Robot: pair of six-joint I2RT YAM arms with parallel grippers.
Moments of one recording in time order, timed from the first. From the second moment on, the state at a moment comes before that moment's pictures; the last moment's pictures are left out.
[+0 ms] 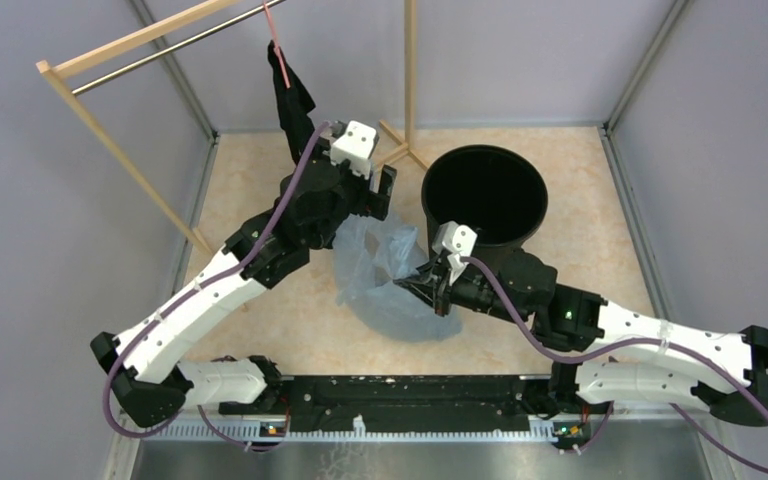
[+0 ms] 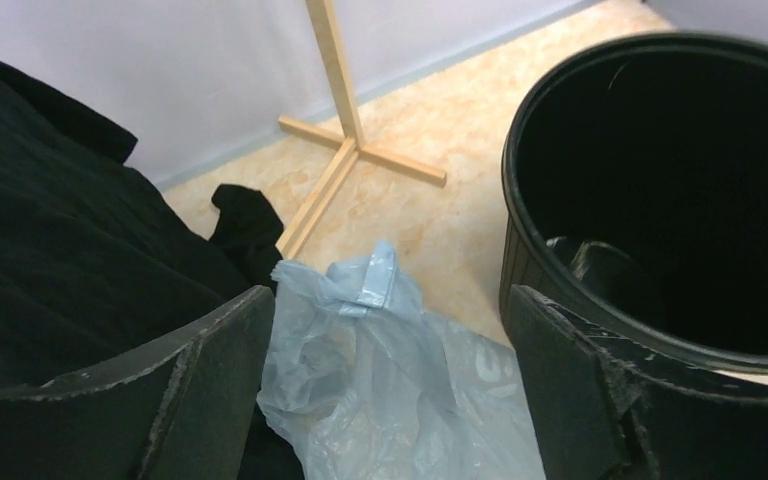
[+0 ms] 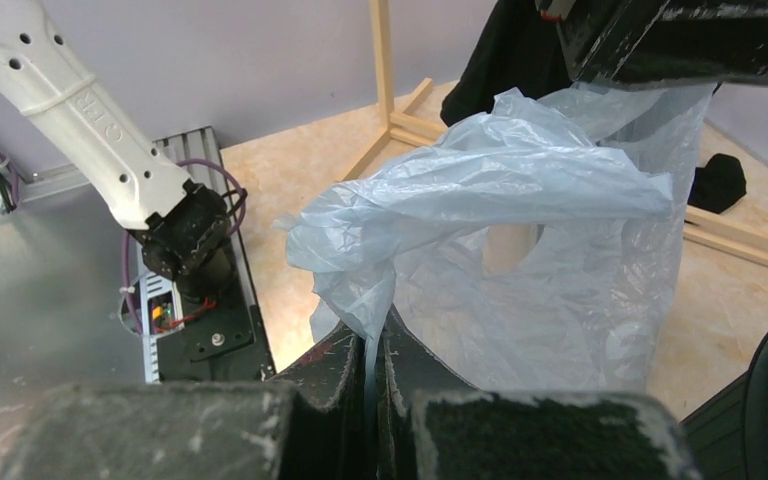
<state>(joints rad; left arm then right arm) -0.85 1.18 1.39 -0.38 -0.41 0.01 1.23 0.90 0.87 0.00 0.04 0.03</state>
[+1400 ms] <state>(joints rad) -0.85 1.48 1.86 0.32 0.47 -0.39 1.02 0.93 1.47 -0.07 0.50 -0.38</state>
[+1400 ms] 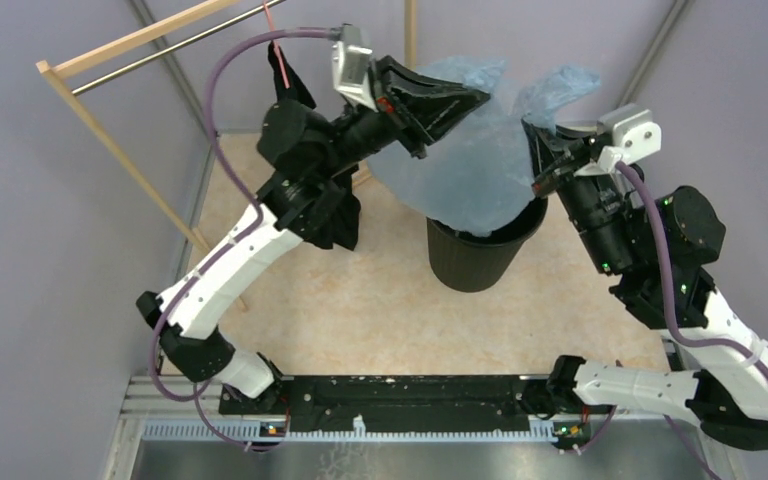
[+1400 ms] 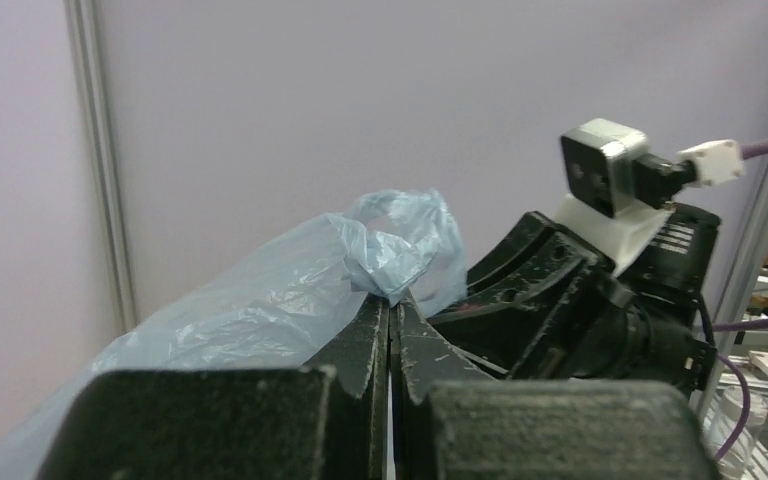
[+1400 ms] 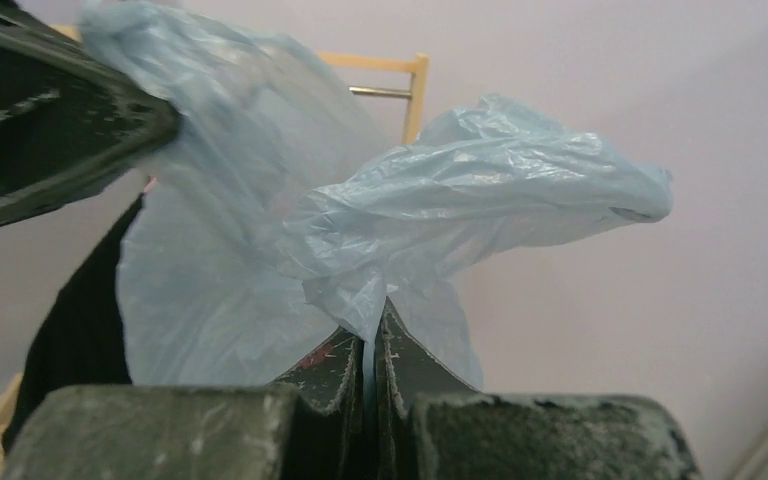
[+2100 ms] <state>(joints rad) -0.85 1.63 1.89 0.25 0.40 -0.49 1.02 0.71 1.23 -0.15 0.71 -0.40</state>
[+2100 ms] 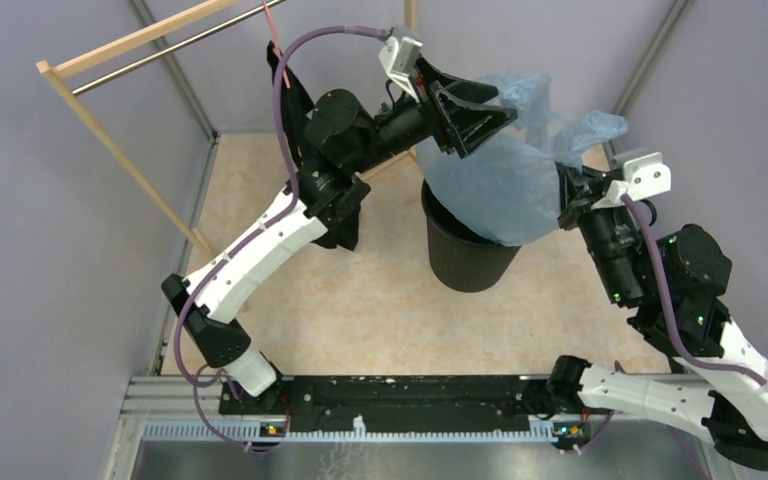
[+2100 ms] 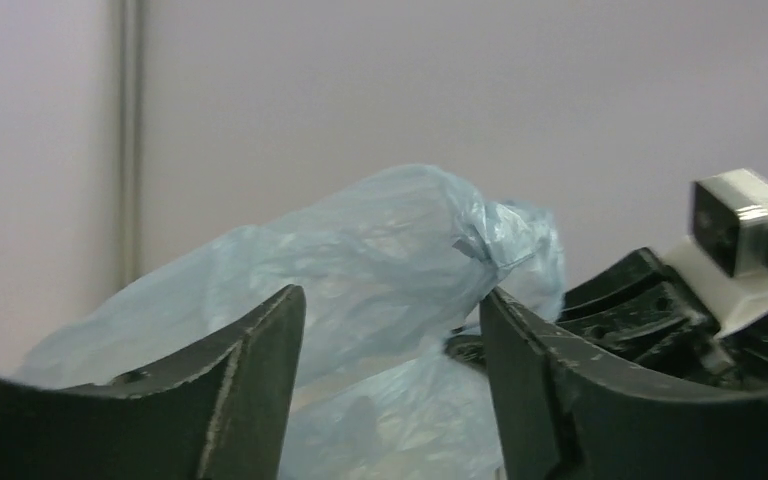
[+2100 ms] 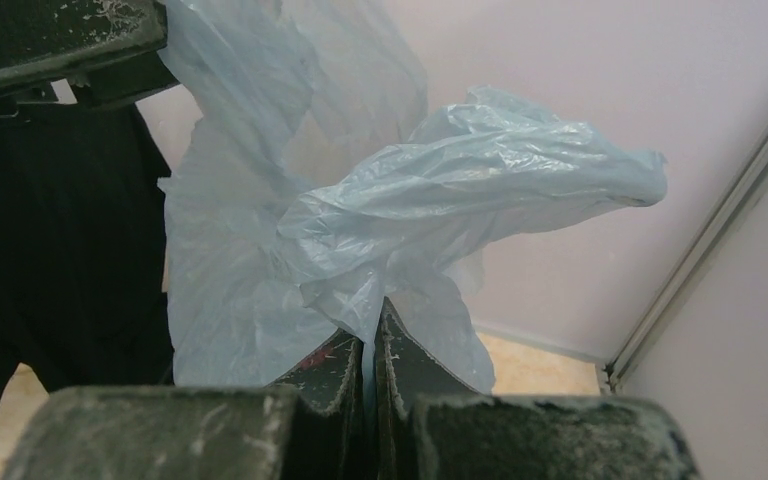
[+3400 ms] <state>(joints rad) -0.84 1.76 2.10 -0.24 -0.39 -0.15 1.02 0.62 1.22 -0.40 0.58 -0.22</state>
